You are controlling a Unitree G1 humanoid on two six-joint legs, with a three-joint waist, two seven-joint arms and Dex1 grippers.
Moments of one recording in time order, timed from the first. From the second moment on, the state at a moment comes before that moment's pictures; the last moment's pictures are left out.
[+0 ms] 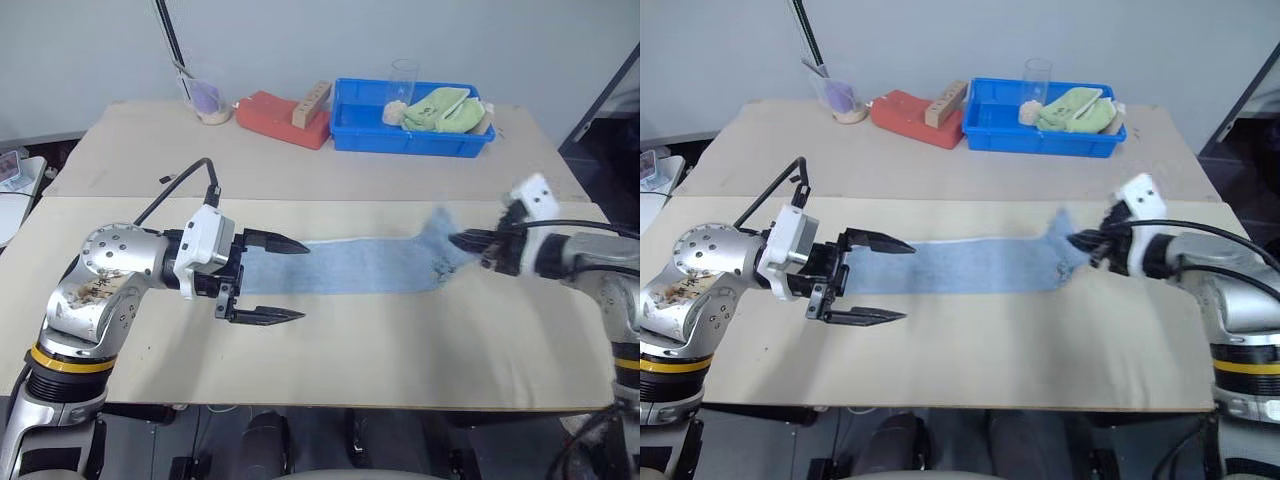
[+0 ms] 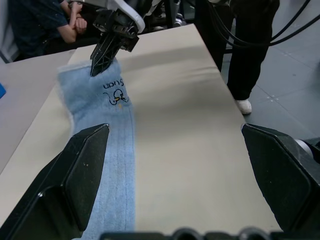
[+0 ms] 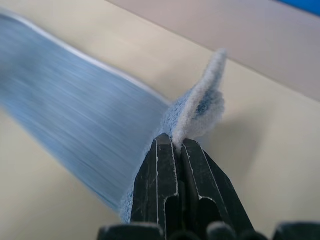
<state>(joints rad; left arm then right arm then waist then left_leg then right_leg) -0.43 0.78 0.00 -0.34 -0.59 0.38 -1.32 -0.47 -0.76 -0.08 -0.24 0.48 0.94 0.79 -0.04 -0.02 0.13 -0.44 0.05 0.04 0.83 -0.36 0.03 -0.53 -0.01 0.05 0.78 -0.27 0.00</state>
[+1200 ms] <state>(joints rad) 0.24 0.34 0.32 -0.76 -0.67 0.76 -0.30 -0.66 -0.61 0.19 -0.24 0.40 0.74 0.87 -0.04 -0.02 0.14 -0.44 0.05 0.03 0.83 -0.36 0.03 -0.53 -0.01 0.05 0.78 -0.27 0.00</state>
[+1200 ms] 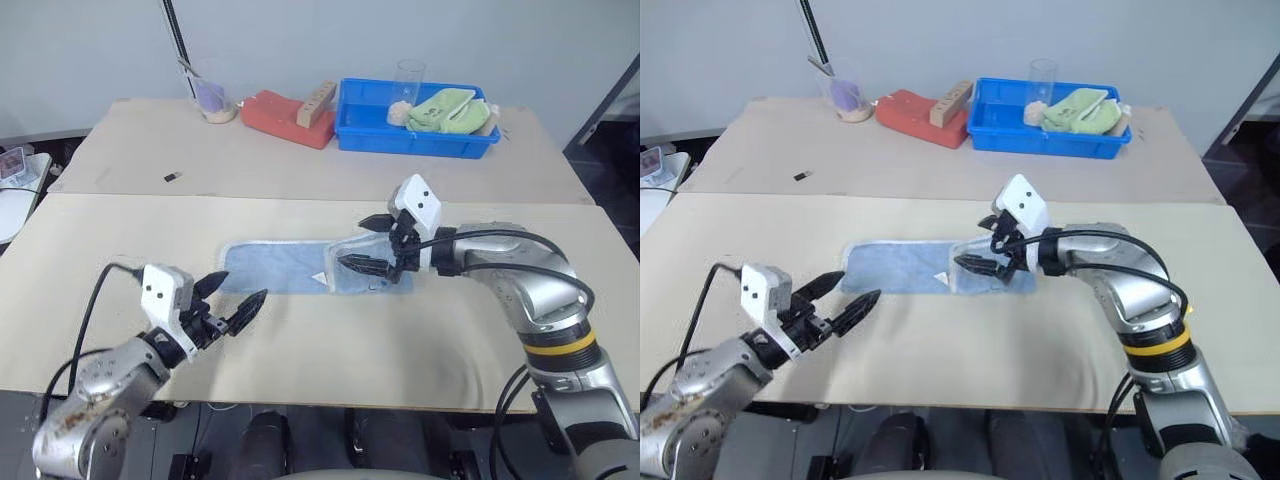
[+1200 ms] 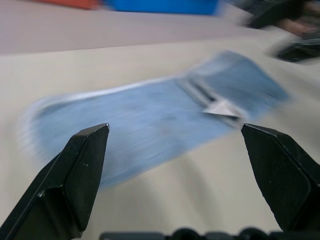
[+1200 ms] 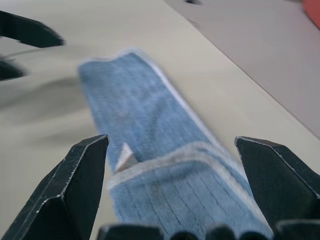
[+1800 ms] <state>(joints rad) -0.03 -0.03 0.40 -0.69 -0.79 1.09 0.38 -0.79 -0.67 0.22 -0.11 0.42 0.61 1.24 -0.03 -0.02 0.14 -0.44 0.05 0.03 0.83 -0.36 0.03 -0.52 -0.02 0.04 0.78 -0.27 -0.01</state>
